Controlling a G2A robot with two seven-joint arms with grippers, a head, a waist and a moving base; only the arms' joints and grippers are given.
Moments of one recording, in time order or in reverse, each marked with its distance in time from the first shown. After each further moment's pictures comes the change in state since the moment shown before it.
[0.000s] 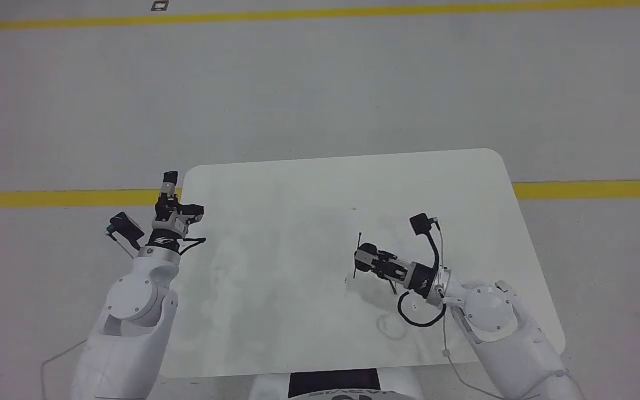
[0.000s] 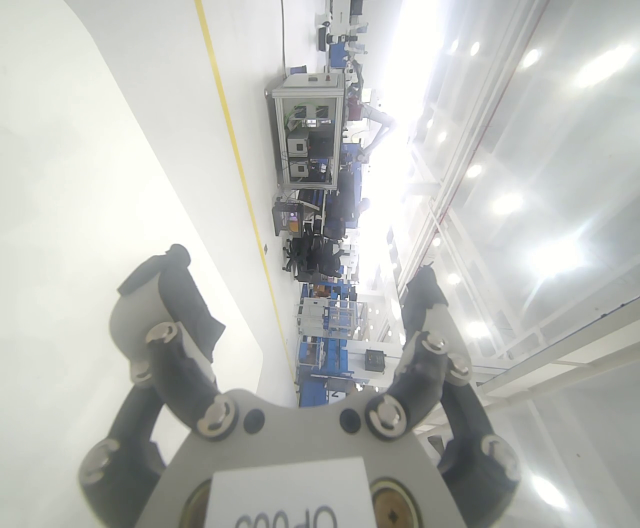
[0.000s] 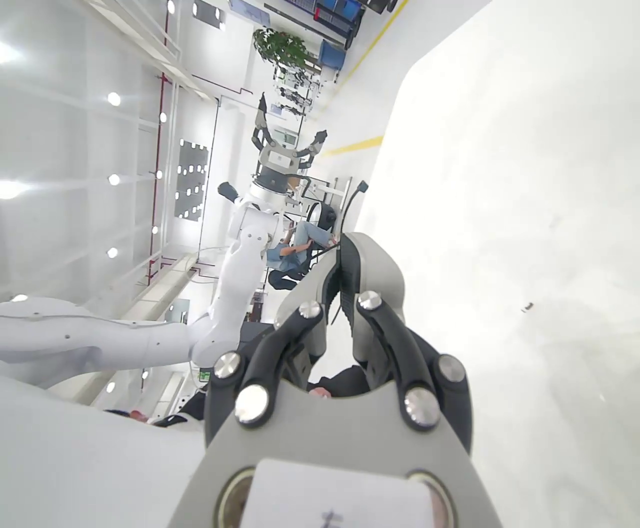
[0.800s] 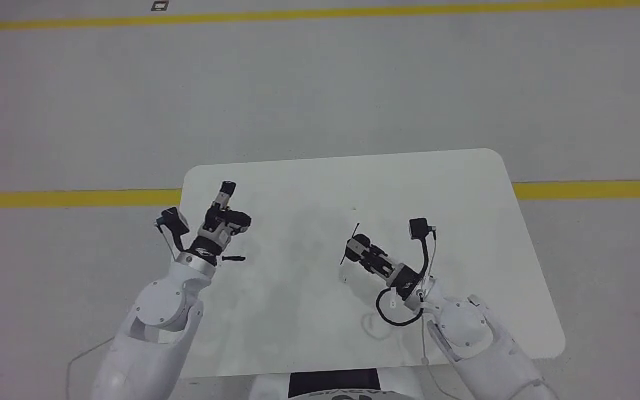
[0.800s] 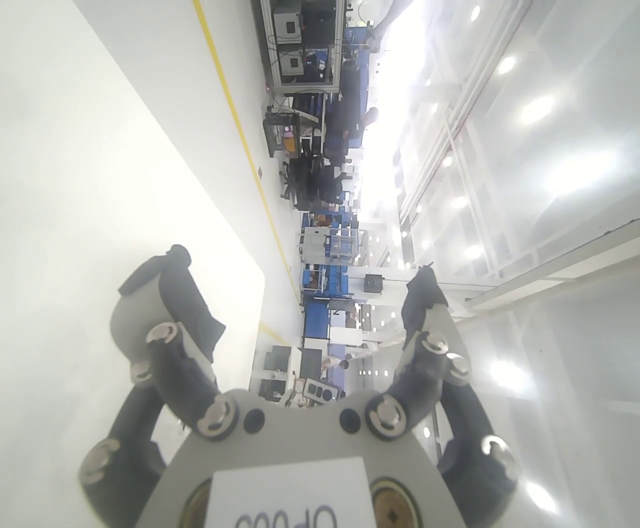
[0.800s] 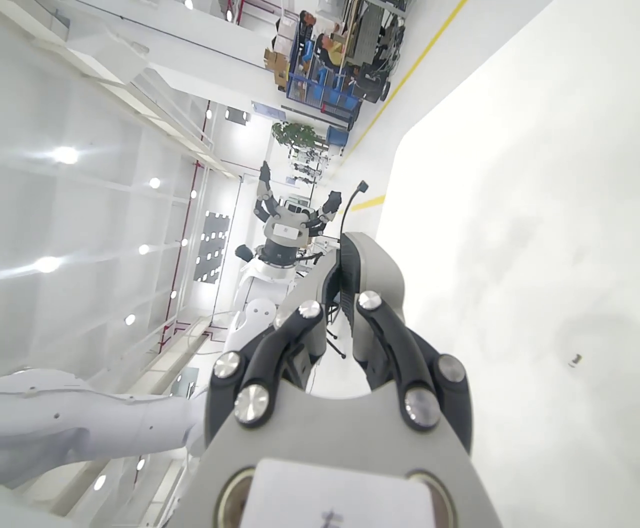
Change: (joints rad) left arm 0.009 -0.006 0.136 -0.053 0.076 -0.036 -0.169; right arm -0.024 -0.031 -0.127 0.006 -0.034 0.027 -0.361
